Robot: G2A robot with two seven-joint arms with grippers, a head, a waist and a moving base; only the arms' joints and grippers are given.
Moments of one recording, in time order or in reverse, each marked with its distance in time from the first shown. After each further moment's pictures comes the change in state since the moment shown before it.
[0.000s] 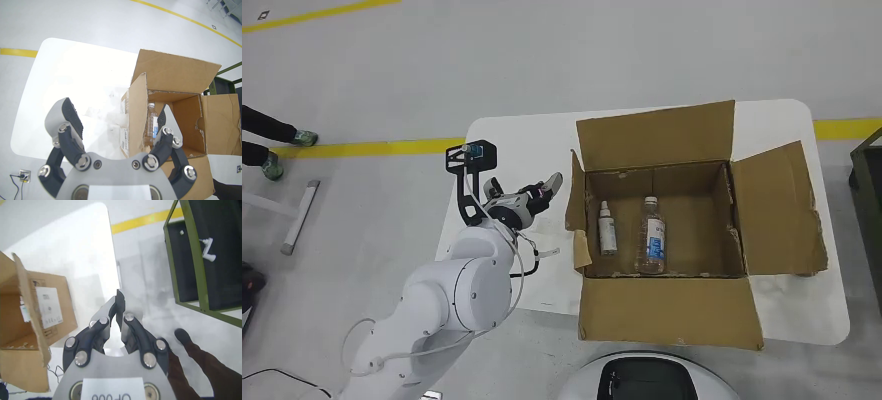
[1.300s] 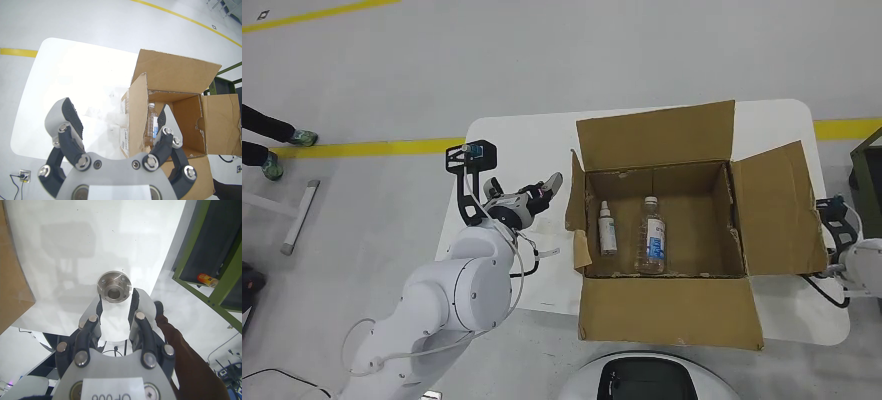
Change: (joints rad) left arm 0.000 0.000 0.000 0.000 0.000 0.000 0.000; right arm 0.103 0.035 -0.566 0.247 -0.236 -0.068 0.035
